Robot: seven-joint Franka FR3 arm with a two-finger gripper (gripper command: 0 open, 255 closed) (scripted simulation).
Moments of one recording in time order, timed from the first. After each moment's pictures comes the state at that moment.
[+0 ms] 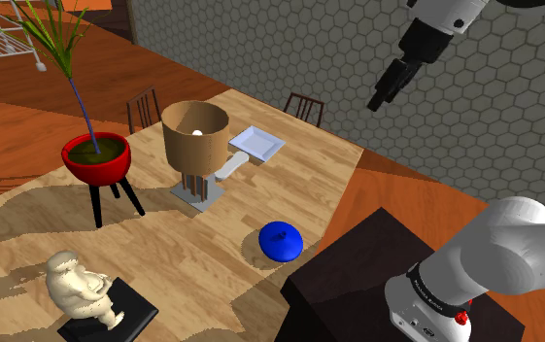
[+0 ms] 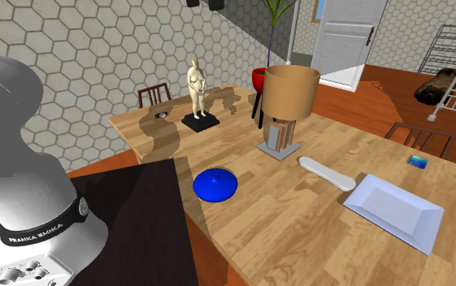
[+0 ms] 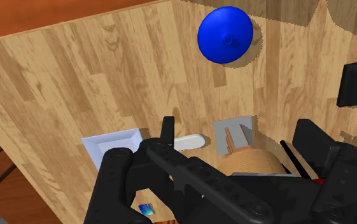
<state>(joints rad) -0.01 -0.78 0.06 -2.35 0.10 1.69 -0.14</state>
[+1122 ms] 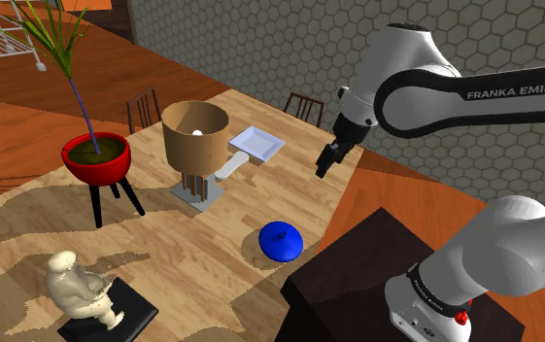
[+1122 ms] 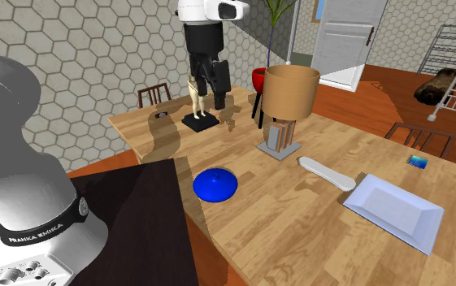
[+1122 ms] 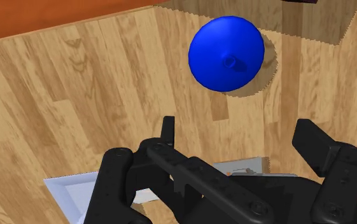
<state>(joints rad) 0.03 -0.60 0.22 -2.69 0.15 2.15 -0.04</state>
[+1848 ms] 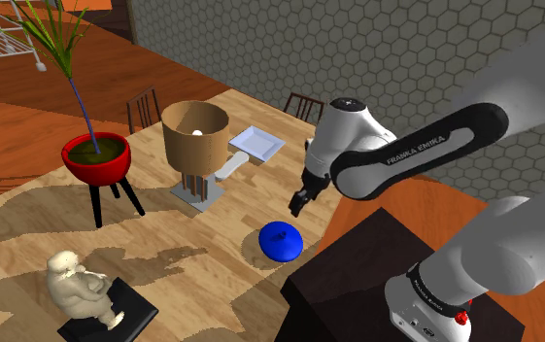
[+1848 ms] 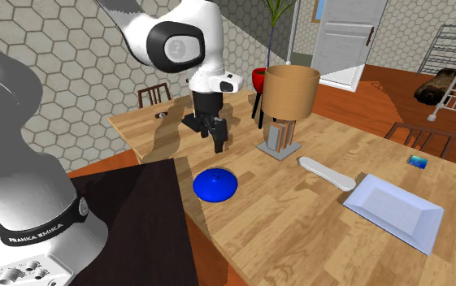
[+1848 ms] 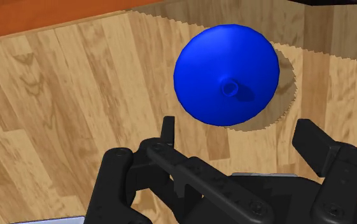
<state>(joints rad) 0.01 -0.21 0.37 -2.77 0.08 2.58 0.12</state>
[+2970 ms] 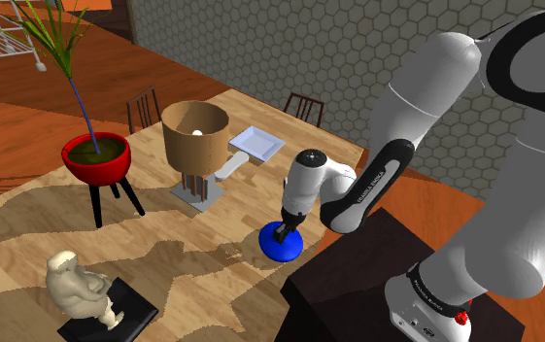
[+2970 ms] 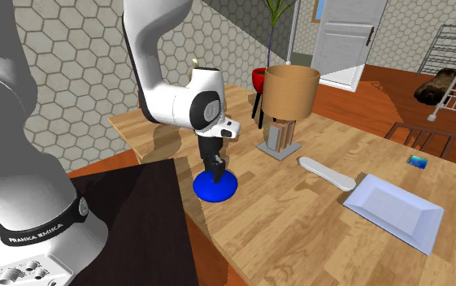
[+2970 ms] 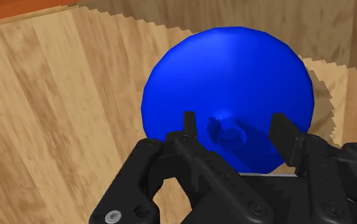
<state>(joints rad) 0.09 0.33 0.22 -2.65 -0.52 2.90 0.63</state>
